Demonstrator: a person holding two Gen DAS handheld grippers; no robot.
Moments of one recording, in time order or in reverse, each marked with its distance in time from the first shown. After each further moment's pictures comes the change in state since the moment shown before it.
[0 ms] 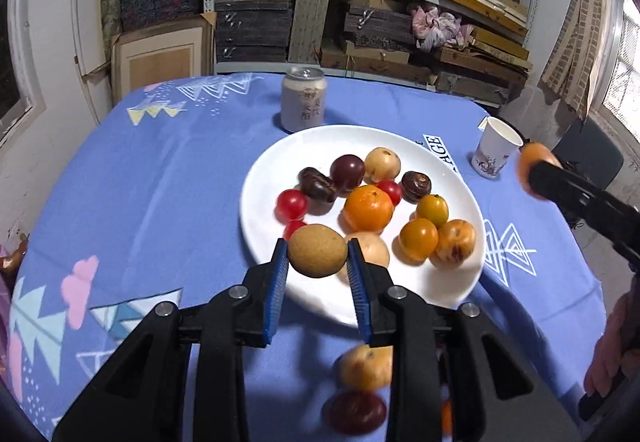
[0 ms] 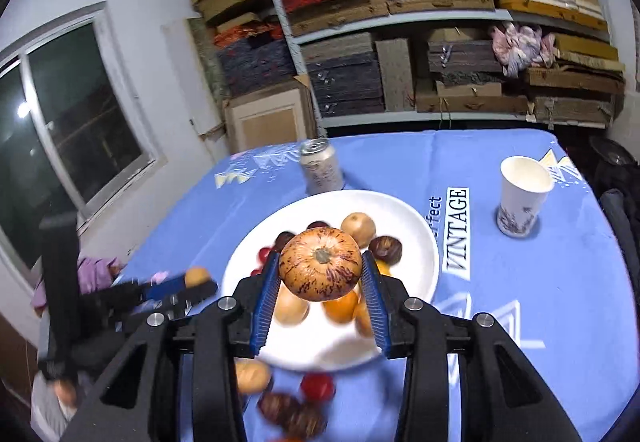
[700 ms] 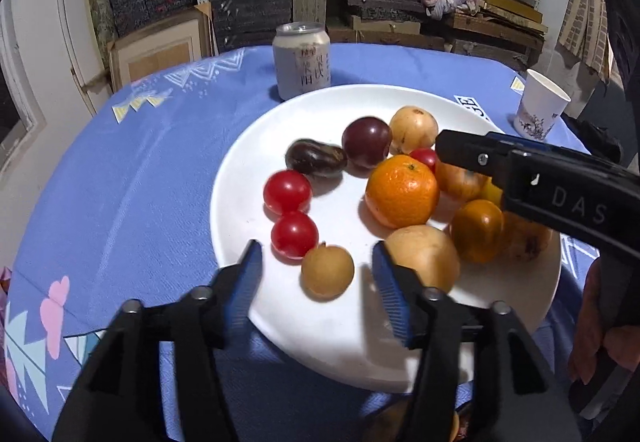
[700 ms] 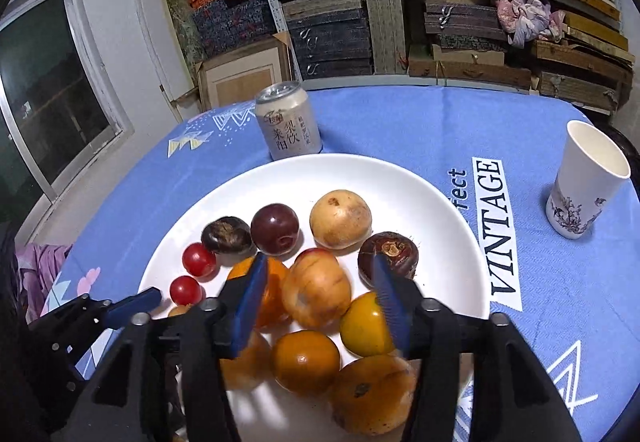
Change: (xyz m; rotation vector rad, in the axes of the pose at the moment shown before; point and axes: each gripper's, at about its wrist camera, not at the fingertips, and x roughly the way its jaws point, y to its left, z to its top) left arm 0.070 -0.009 -0.008 0.094 0.029 0.107; right arm 0.115 -0.014 -0.006 -0.011 0.102 -0.067
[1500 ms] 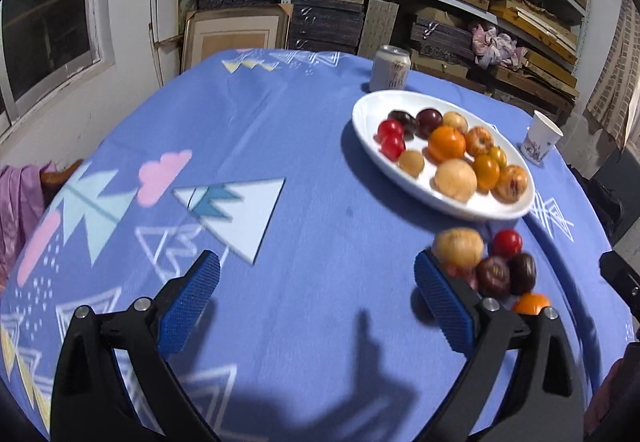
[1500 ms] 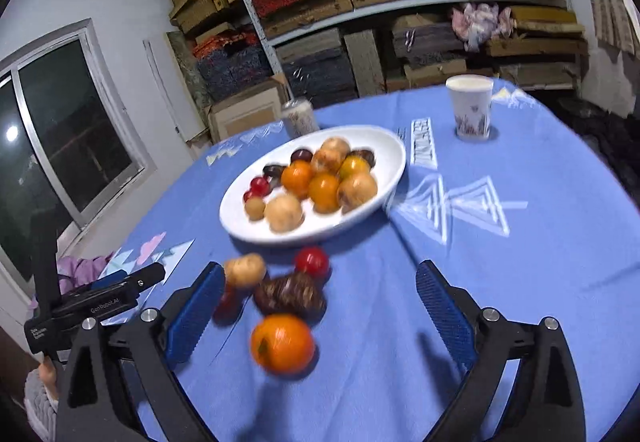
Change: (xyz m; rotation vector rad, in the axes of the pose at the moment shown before) left arm -0.121 0.065 -0.116 -0.253 -0.051 0.058; right arm -0.162 0.007 -0.140 0.122 -0.131 0.049
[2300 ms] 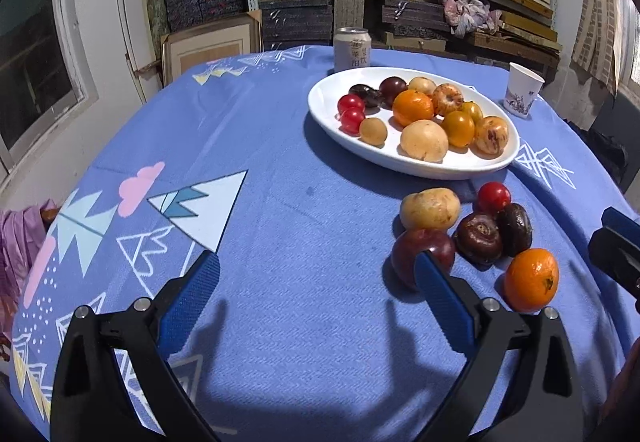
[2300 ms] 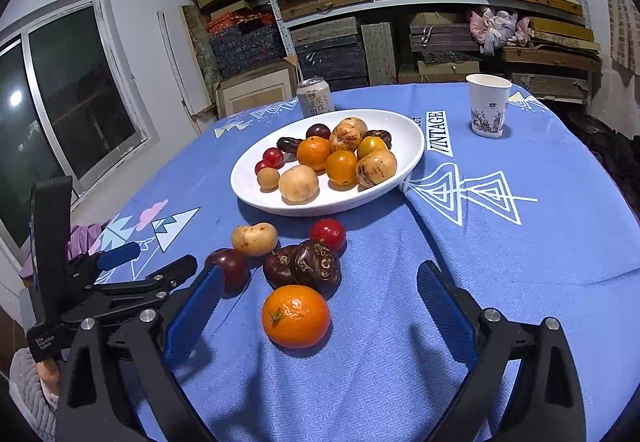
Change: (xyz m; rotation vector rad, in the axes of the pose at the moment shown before) left arm 0.007 -0.044 -0.013 0.177 -0.020 0.032; right arm 0.003 0.017 -0.013 -0.094 0.030 -0.036
